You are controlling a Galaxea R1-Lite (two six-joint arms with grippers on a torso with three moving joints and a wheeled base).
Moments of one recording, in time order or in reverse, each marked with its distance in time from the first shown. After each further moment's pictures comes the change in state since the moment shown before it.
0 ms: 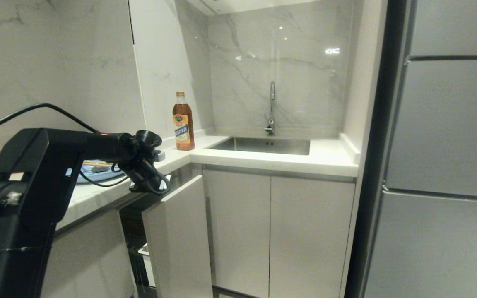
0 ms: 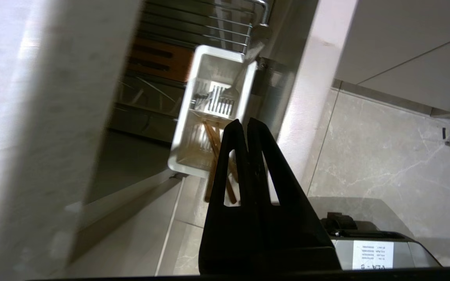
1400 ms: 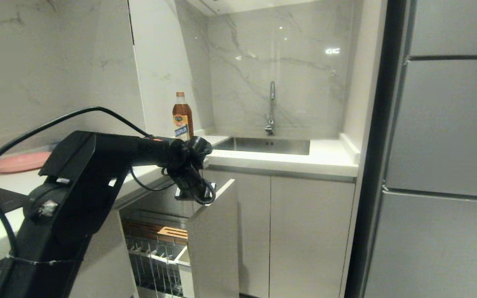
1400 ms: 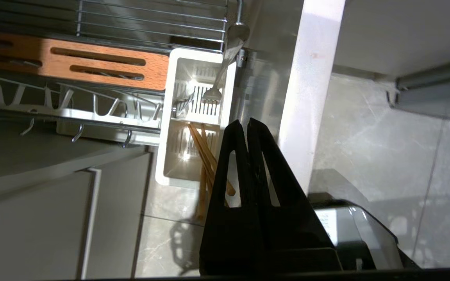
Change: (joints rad) left arm -0.286 0.011 0.001 0.047 -0.008 -0.204; right arm 0.001 0.000 0.000 0.000 0.000 0.000
